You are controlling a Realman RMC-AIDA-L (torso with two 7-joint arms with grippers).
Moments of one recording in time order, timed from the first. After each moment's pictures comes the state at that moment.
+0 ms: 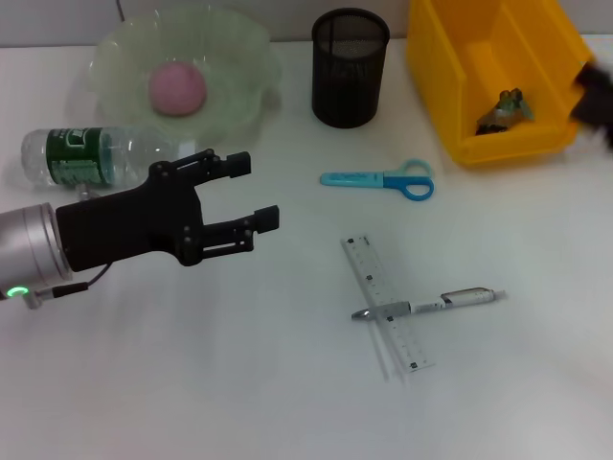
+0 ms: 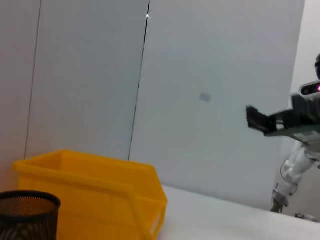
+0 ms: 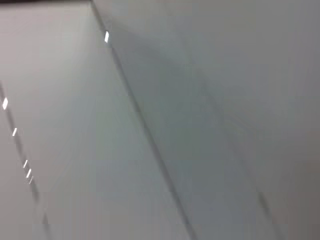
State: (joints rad) left arm -0.48 -1.91 1.52 0.35 1.01 1.48 -0.98; right arm 0.40 1.97 -0.48 -0.44 -1.69 -1.92 1.32
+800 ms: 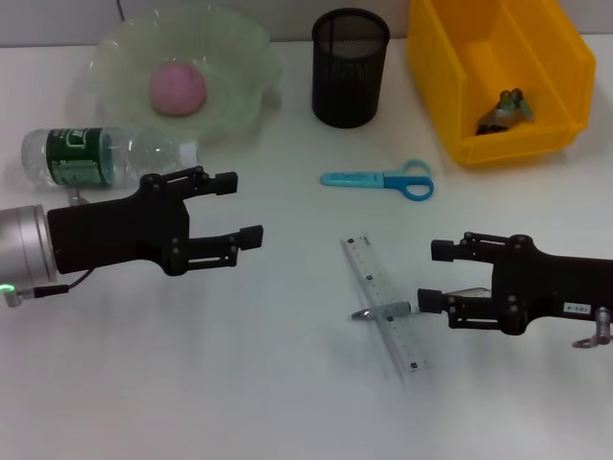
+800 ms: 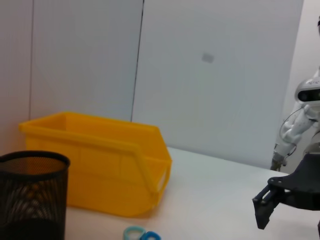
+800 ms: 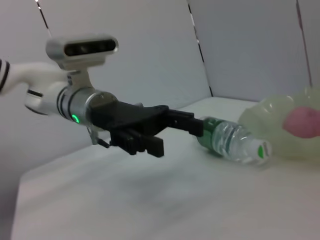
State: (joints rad) left arm -0.50 -1.90 1.40 0.35 1.21 1.45 -1.03; right arm 0.45 2.08 -0.60 -0.52 -2.08 -1.65 1.17
